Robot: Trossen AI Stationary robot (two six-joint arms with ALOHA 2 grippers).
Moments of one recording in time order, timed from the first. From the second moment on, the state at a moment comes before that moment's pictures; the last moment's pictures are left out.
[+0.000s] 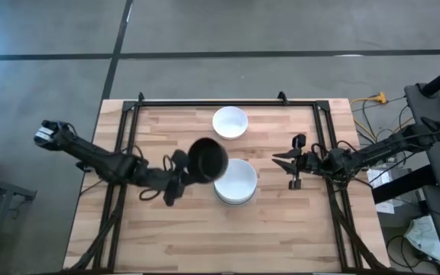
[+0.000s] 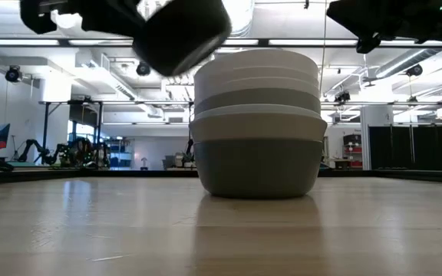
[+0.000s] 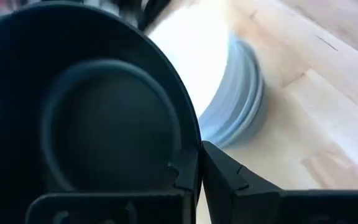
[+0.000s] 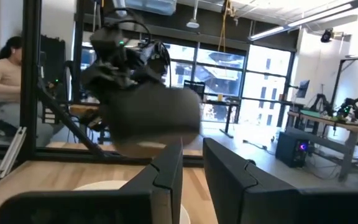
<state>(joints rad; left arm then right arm) -0.37 1.14 0.86 -0.31 -0.43 0.54 0.26 0.82 0.18 0.89 0.38 -0.22</state>
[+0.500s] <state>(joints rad) -0.42 1.31 1.15 -0.44 -0.39 1.00 0.26 0.82 0.18 0.86 0.42 -0.21</state>
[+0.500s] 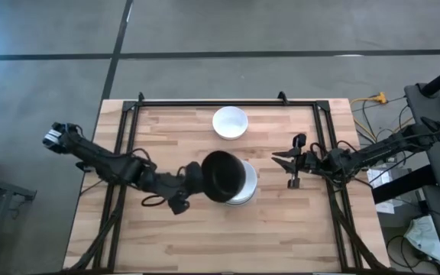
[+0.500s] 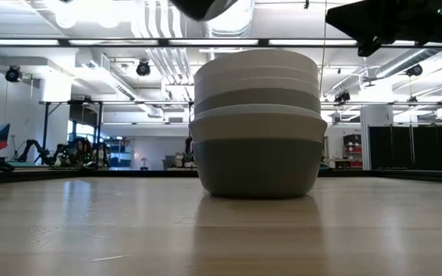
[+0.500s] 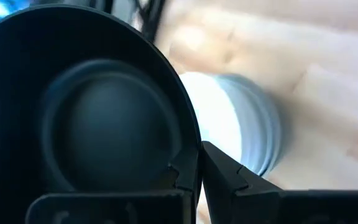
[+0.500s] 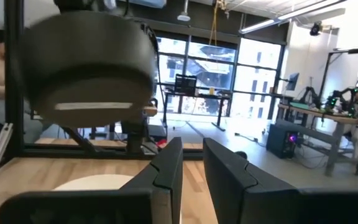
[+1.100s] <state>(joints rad) -0.21 1.67 1.60 -0.92 -0.03 1.07 0.26 0.80 0.17 0.78 0.45 -0.21</state>
